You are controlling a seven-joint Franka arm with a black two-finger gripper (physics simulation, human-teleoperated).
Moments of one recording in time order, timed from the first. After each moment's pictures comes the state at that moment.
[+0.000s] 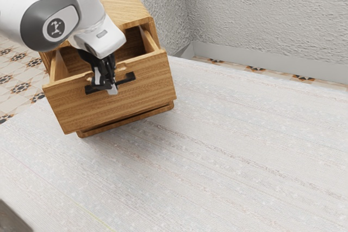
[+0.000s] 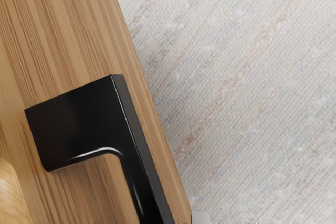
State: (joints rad) arm -0.32 -0.10 0.38 -1.61 0.24 1.72 1.00
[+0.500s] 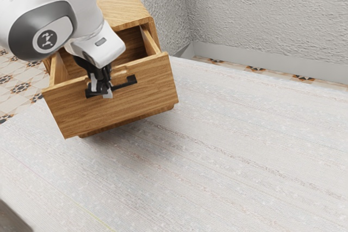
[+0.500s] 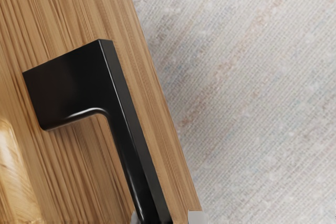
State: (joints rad) arm -0.30 -0.19 0.28 -1.70 0.36 1.71 0.88
